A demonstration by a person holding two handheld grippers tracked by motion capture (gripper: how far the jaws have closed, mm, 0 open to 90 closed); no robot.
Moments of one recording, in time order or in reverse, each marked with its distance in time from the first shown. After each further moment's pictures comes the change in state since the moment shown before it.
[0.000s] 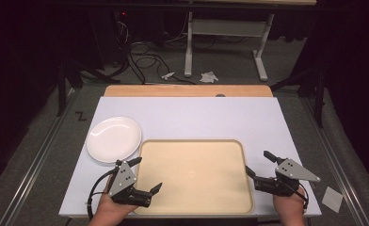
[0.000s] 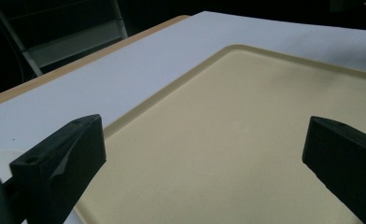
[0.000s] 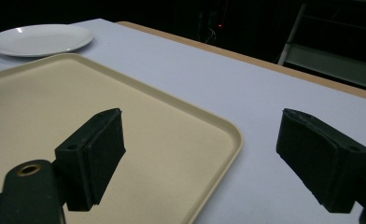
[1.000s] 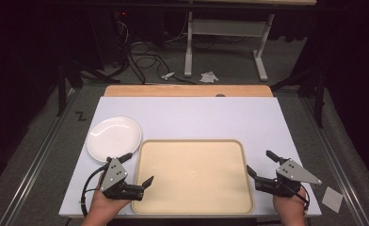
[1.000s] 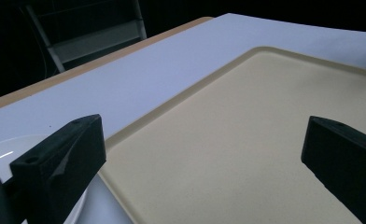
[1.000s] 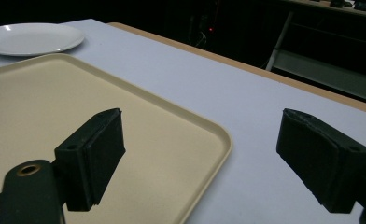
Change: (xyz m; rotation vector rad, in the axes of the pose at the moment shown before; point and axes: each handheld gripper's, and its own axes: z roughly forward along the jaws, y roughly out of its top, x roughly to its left) left arm 0.020 -0.006 -0.008 -0.025 0.061 -0.040; right arm 0.004 0.003 -0.005 -0.009 -0.043 -0.025
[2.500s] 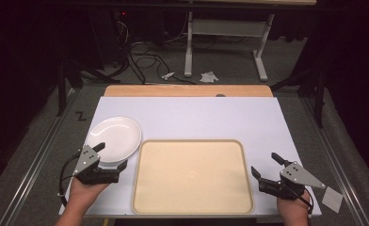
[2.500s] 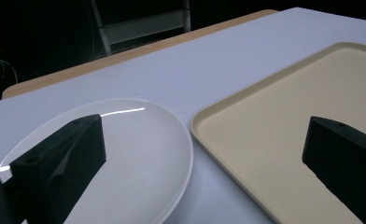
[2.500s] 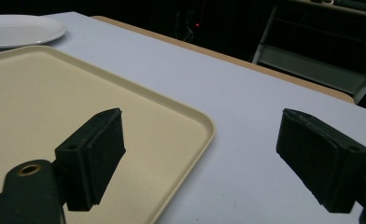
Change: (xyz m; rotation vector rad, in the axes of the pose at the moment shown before) left arm 0.078 -0.024 -0.023 0.036 0.169 -0.115; right arm -0.003 -0.009 -0.009 0.014 -0.059 0.003
